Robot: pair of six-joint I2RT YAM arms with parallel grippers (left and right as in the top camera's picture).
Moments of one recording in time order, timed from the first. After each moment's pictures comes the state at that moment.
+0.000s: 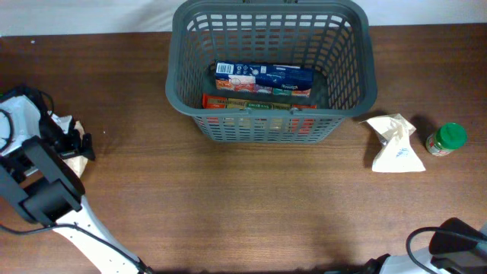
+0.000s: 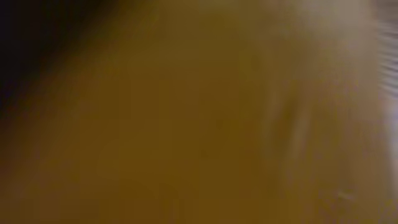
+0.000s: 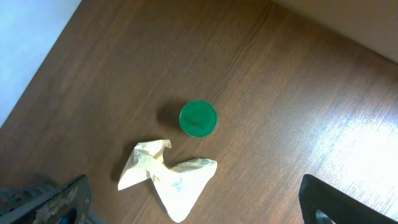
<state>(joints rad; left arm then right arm) 0.57 2.33 1.88 -1.31 -0.11 0.32 -0.65 1.71 2.18 -1.49 0.05 0.37</state>
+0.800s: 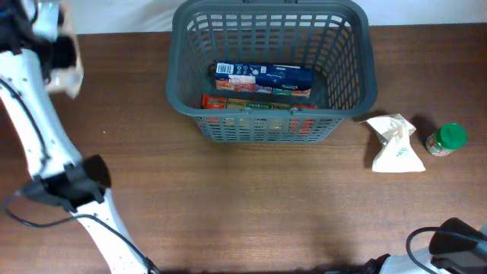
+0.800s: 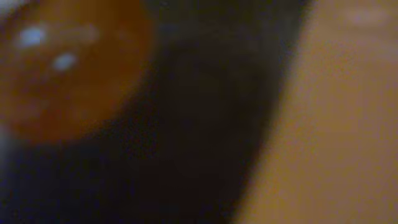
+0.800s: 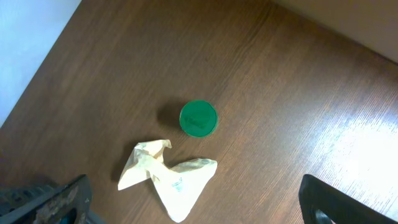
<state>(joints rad) 0.30 2.30 2.92 -1.58 0.11 0.27 -0.65 1.71 2.18 -1.49 0.05 0.37</state>
